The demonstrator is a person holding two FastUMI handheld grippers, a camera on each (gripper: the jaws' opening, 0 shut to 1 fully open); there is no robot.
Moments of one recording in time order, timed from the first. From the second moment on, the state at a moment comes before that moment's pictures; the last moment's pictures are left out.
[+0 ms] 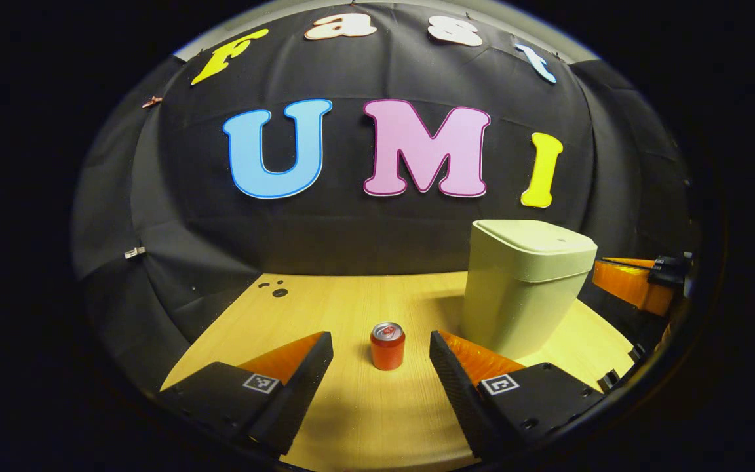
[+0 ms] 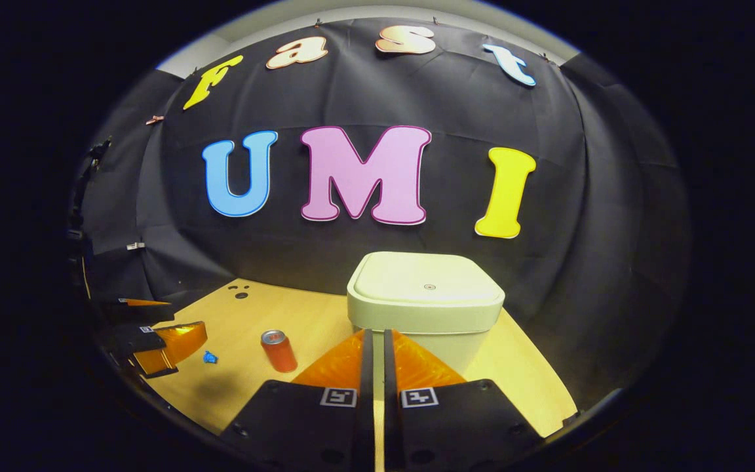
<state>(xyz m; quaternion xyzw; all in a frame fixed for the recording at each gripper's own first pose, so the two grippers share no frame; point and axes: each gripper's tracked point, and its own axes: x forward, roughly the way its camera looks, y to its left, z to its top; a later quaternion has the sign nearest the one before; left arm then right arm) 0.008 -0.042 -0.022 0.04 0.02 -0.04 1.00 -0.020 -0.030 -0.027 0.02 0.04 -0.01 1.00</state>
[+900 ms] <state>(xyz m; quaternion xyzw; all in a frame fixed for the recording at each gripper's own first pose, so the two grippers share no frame) 0.017 -0.029 -0.034 0.04 0.04 -0.04 1.00 -0.002 -0.008 -0.013 0.04 0.06 0.05 1.00</state>
